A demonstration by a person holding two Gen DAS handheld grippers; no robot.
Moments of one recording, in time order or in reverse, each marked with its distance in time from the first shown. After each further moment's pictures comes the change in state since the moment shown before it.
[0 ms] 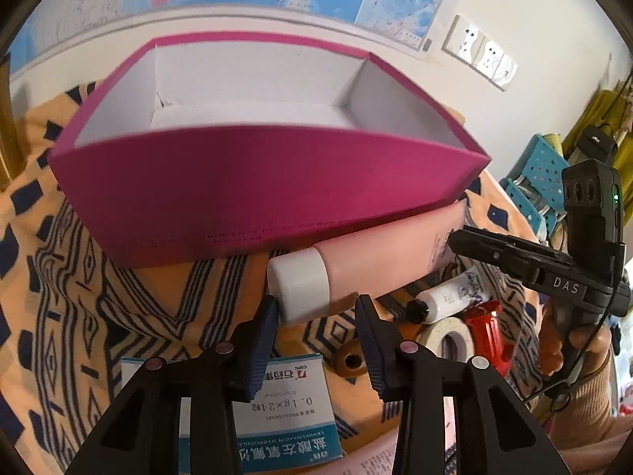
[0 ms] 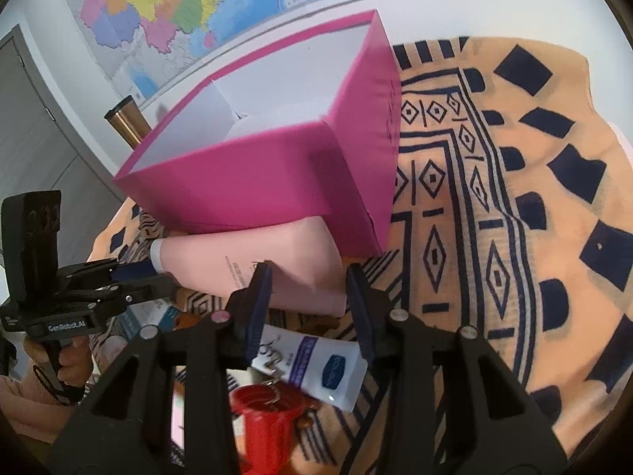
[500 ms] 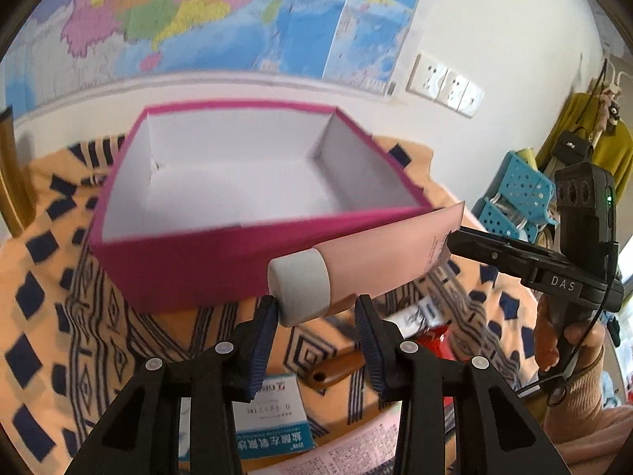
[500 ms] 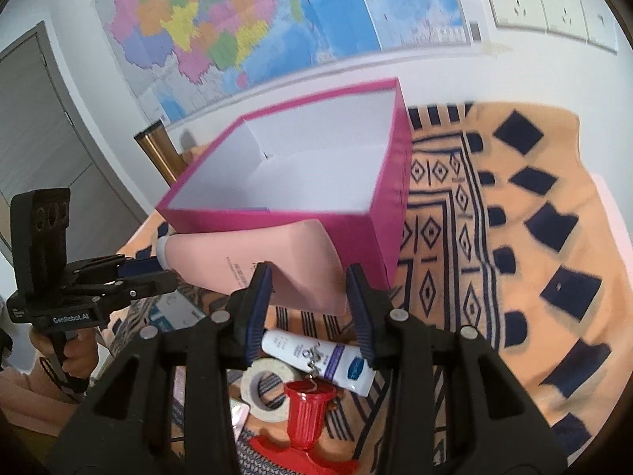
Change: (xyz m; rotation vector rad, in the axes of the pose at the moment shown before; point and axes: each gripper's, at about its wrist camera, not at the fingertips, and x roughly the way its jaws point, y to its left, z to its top) left arm -0.057 -0.015 0.021 0.065 -0.123 -0.031; right arm -0.058 0.027 0.020 -0.064 -0.109 0.013
